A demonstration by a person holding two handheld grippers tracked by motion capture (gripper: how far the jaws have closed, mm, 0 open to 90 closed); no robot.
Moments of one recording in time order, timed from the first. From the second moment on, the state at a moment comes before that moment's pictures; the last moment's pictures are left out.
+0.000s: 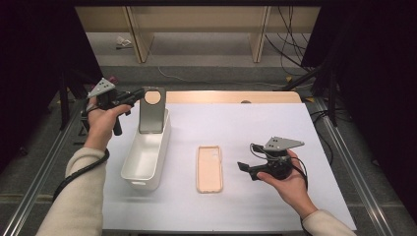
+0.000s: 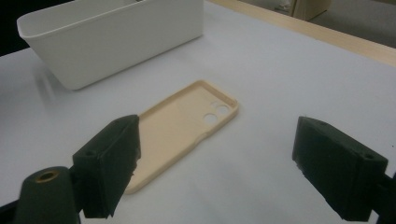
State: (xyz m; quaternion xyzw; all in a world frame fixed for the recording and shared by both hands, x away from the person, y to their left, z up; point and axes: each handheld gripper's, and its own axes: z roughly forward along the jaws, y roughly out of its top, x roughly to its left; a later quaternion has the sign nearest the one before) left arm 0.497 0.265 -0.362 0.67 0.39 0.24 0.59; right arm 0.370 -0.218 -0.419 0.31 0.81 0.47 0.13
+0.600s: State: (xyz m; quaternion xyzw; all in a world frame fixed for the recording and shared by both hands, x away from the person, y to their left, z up) left arm 0.503 0.264 -0.367 0.67 0.39 0.24 0.59; right arm 0.370 -0.218 -0.418 0.32 0.81 0.47 0.13
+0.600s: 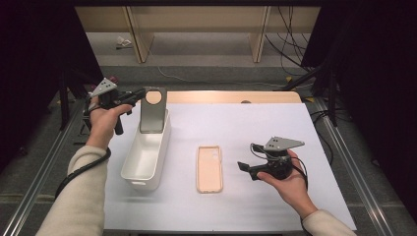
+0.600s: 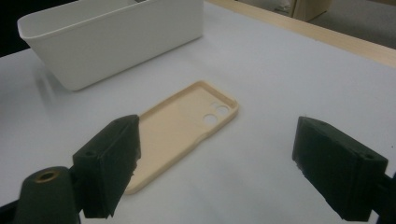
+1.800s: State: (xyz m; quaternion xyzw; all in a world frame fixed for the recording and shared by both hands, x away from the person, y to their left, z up) left arm 0.518 0.263 -0.372 0.67 0.39 0.24 0.58; right arm 0.370 -0.219 -0.418 0.32 0.81 0.48 0.13
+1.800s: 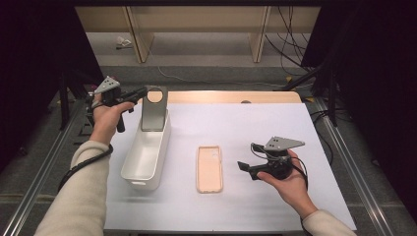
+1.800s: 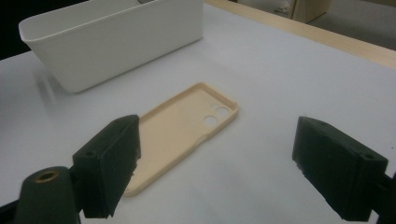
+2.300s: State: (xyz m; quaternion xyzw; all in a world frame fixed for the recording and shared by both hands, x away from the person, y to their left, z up) left arm 0.522 0.264 -0.373 0.67 0.39 0.24 0.59; right arm 0.370 -0.219 -0.418 0.32 0.81 0.48 0.13
